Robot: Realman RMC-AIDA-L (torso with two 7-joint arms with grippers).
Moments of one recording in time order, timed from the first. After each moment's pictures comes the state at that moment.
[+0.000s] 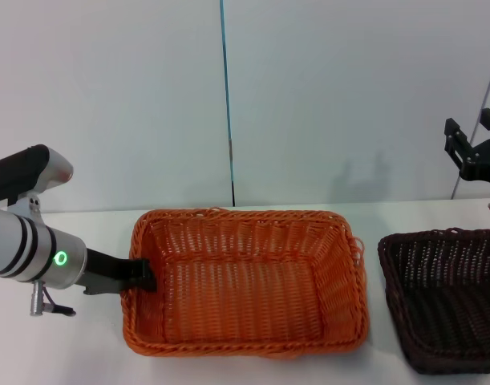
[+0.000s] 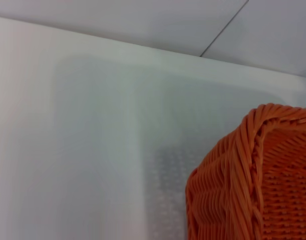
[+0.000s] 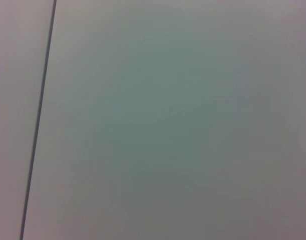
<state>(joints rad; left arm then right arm) -0.88 -2.03 -2.31 -0.62 2.59 -1.06 0.40 0.21 2.08 1.54 1.21 -0.18 0.32 0.33</state>
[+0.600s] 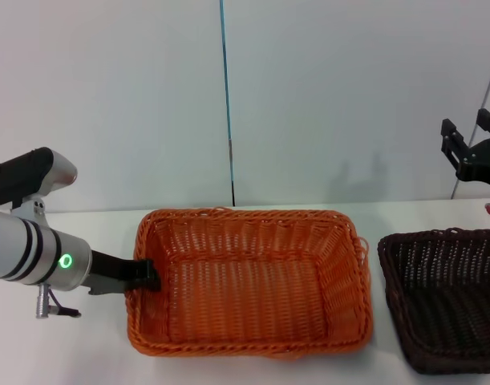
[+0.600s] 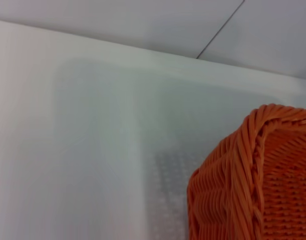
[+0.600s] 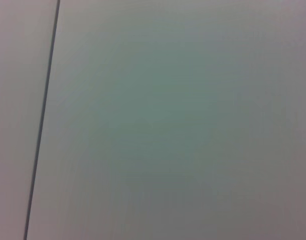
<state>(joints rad) -0.87 -2.04 -2.31 -0.61 2.58 -1.03 0.42 0.21 2.08 1.53 1.21 -0.18 0.32 0.32</state>
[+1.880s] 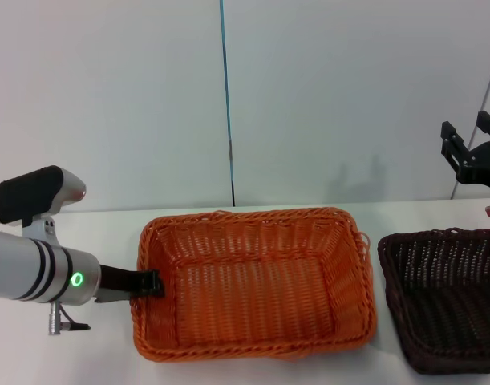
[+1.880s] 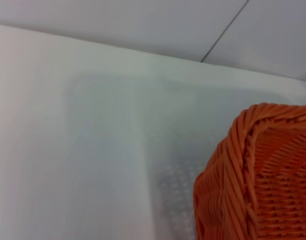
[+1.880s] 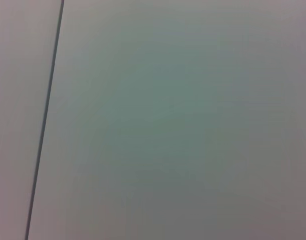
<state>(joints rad) -0.83 -2.09 -2.30 -0.62 2.58 -0.92 0.47 0.20 2.08 1.52 1.22 -0.18 0.32 0.31</state>
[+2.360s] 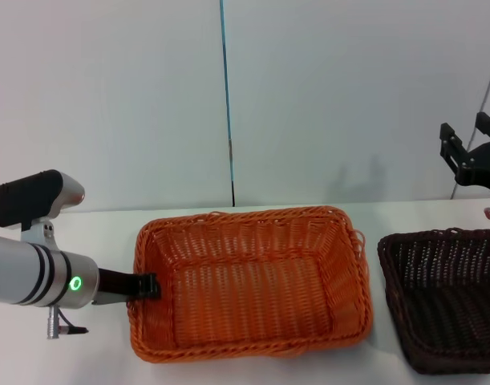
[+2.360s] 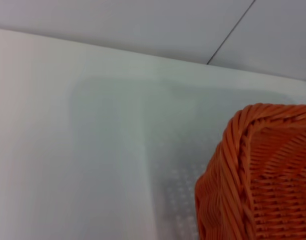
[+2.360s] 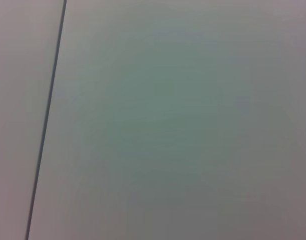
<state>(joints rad) -0.82 -2.10 -2.30 -0.61 2.59 -0.90 0.48 0.20 2.08 1.52 1.22 -0.18 0.32 0.30</state>
